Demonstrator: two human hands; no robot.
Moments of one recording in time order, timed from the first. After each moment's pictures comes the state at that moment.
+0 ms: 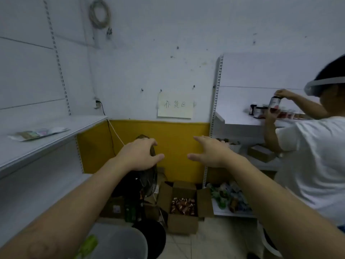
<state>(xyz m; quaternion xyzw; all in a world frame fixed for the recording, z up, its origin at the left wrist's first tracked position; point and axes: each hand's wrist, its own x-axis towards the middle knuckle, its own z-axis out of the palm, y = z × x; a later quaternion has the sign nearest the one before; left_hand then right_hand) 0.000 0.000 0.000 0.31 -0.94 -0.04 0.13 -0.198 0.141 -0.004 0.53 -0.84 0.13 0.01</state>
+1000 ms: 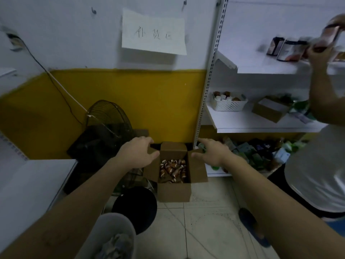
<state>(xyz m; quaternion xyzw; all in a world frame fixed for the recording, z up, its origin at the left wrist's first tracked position) -0.249 -0.232 -0.173 0.30 -0.94 -0.15 -0.04 -0.440 -0.064 -0.204 0.41 -0.89 0.08 -0.17</state>
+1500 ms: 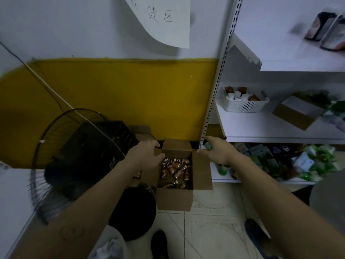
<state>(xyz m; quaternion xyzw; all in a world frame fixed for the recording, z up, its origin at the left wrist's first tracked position) -0.414 -0.317 -0.239 0.34 -0.91 -0.22 -0.09 -0.614 -0.152 -0.246 0.40 -0.87 0.12 -0.25</state>
